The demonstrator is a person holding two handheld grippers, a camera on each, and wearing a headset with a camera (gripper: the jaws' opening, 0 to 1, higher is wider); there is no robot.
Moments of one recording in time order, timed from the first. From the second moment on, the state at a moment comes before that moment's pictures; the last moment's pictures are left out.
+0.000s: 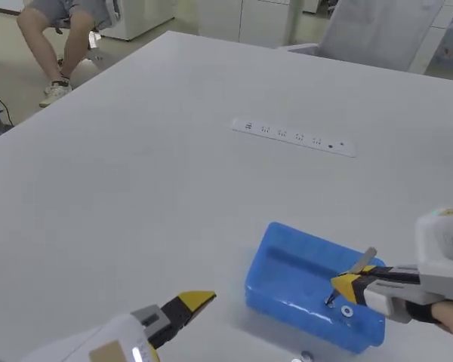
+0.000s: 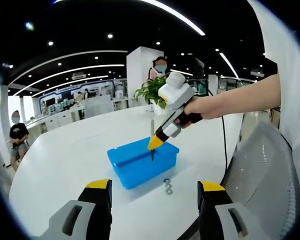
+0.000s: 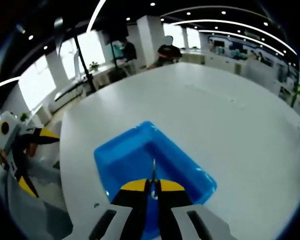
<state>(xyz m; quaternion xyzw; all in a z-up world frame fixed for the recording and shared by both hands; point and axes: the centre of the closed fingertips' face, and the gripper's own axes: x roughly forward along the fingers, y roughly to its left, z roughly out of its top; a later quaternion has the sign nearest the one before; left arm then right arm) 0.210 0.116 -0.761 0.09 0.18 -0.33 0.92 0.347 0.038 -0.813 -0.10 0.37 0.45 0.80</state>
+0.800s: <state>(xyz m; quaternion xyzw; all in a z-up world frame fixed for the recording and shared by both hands) 0.210 0.116 -0.763 0.09 0.18 -0.33 0.92 0.337 0.035 -0.787 -0.11 0.33 0.46 0.82</state>
